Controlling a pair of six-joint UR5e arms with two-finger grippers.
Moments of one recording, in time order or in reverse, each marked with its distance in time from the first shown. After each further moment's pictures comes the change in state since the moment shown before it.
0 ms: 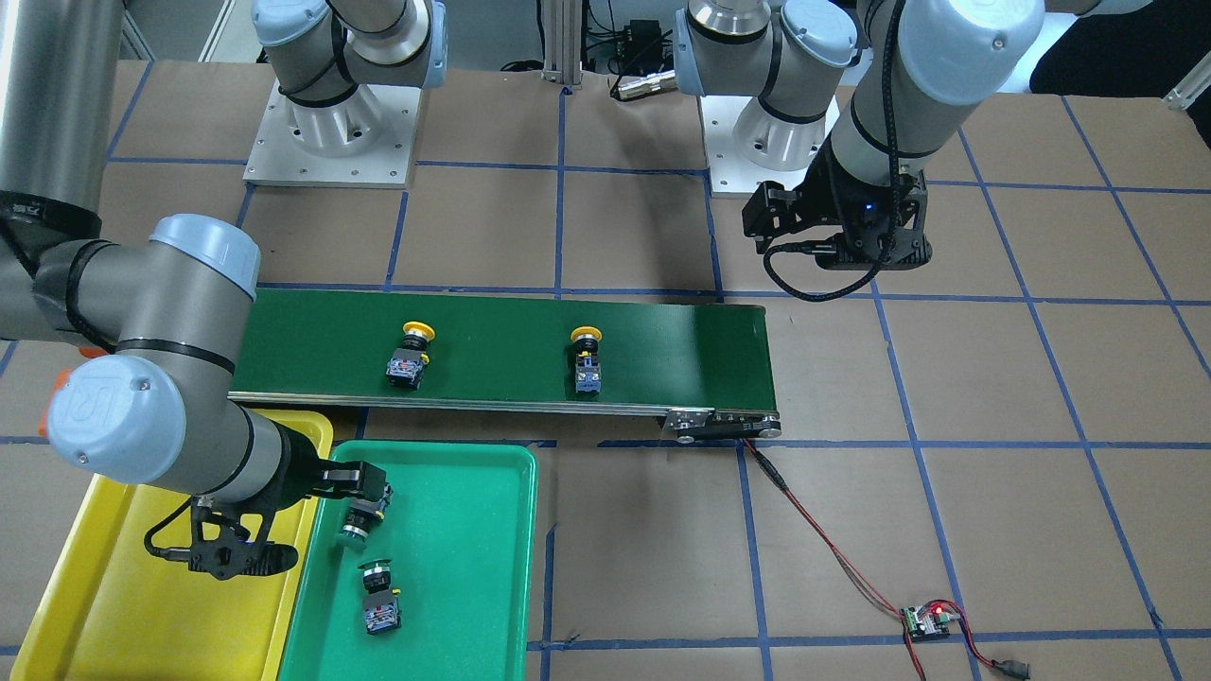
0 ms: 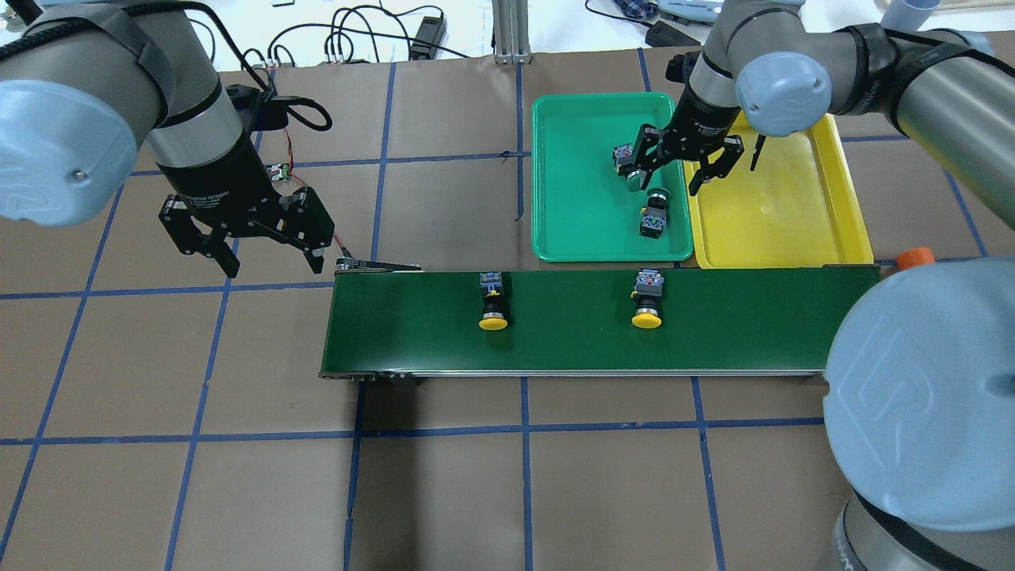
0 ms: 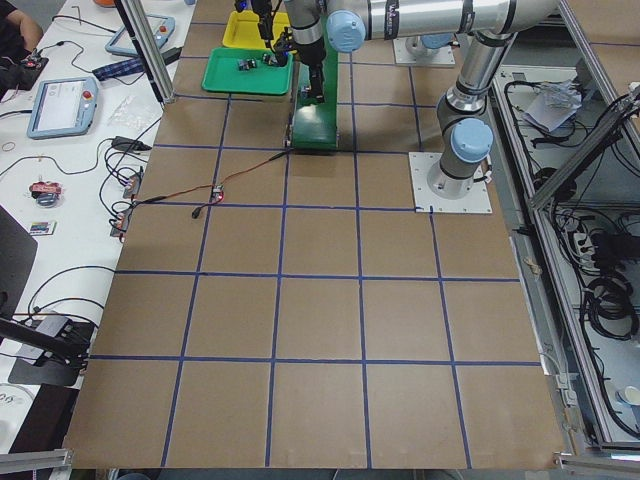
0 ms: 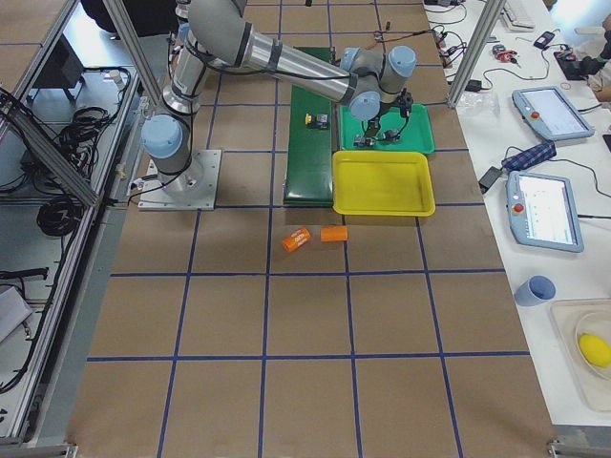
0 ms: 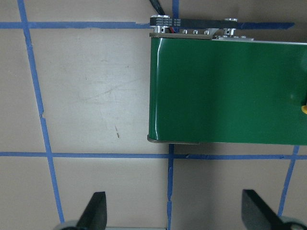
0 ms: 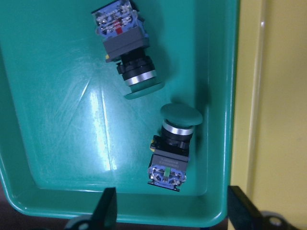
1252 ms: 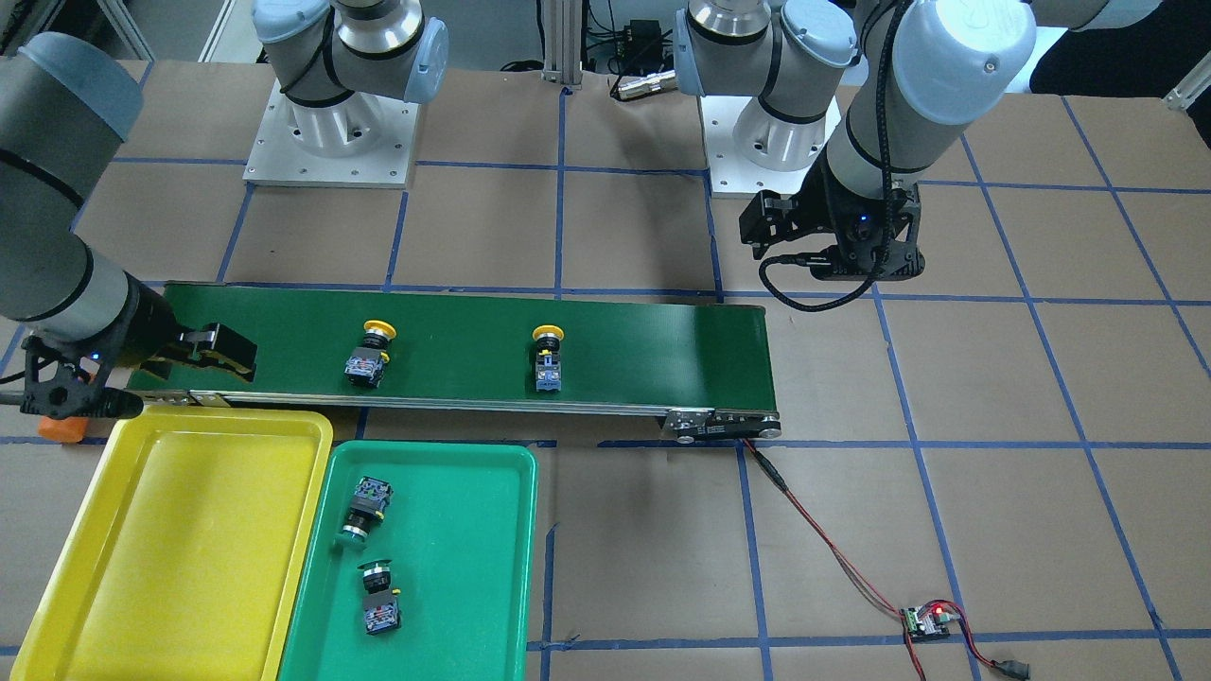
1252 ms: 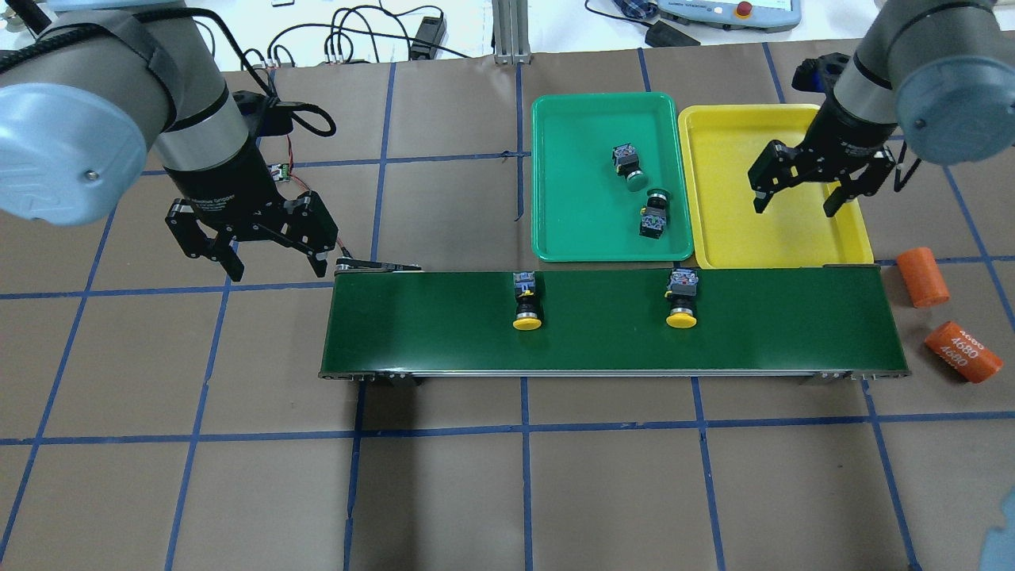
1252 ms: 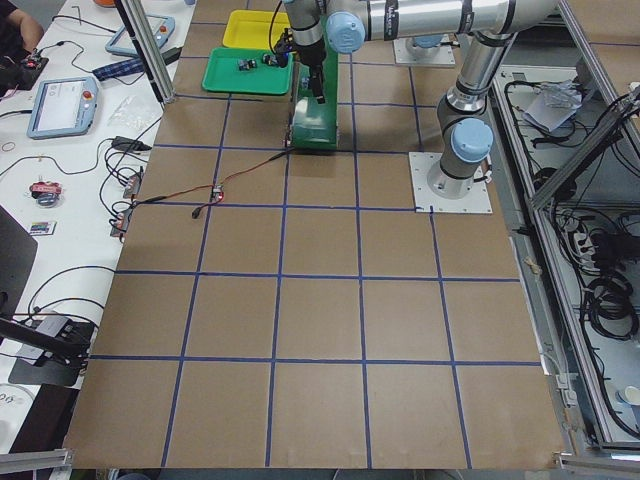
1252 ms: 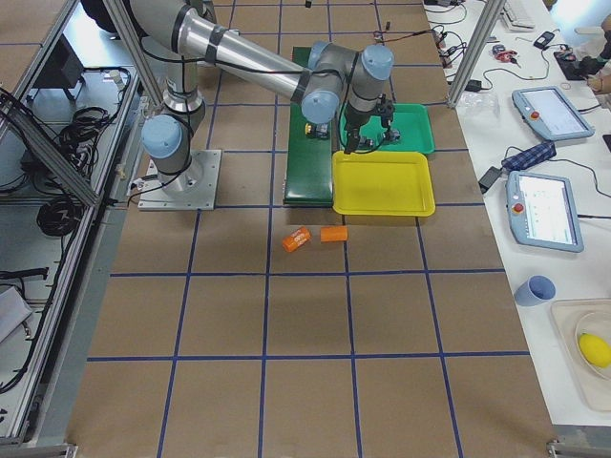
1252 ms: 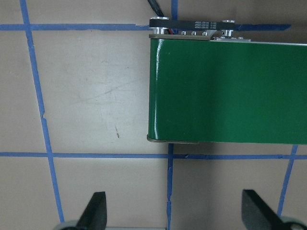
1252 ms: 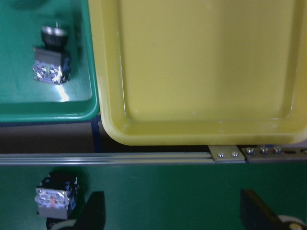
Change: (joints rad) left arm -0.001 -0.018 -0.008 0.001 0.000 0.000; right arm -0.211 -0.351 0.305 0.054 -0.101 -0.205
